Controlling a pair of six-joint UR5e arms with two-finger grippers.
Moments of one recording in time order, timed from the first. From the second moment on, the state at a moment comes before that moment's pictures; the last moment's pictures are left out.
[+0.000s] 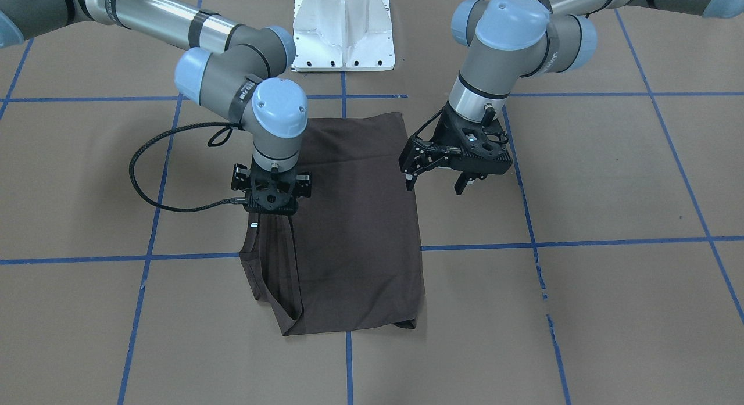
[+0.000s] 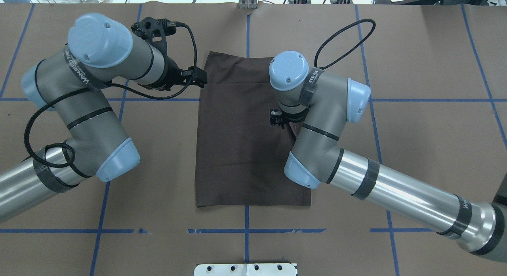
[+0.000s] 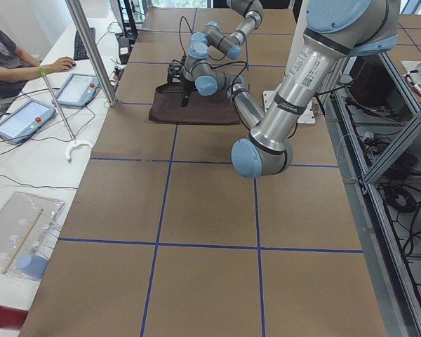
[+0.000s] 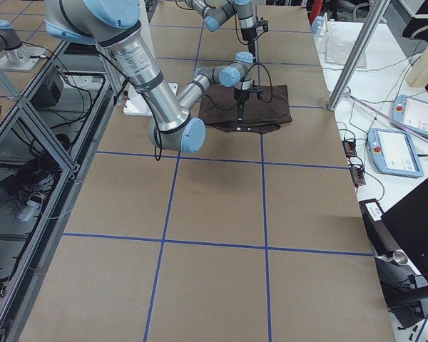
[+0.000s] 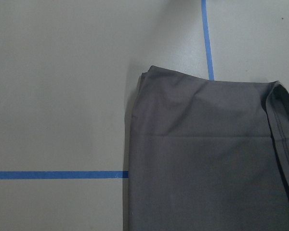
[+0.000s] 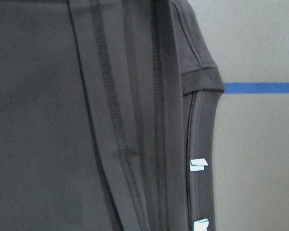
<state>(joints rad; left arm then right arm) -0.72 -2.16 -1.74 -1.82 -1.87 -1.17 0.60 -0.79 1.43 -1.74 1.85 1.09</state>
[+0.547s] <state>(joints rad) -0.72 -2.16 -1.74 -1.82 -1.87 -1.17 0.60 -0.76 1.35 -1.73 1.85 1.07</state>
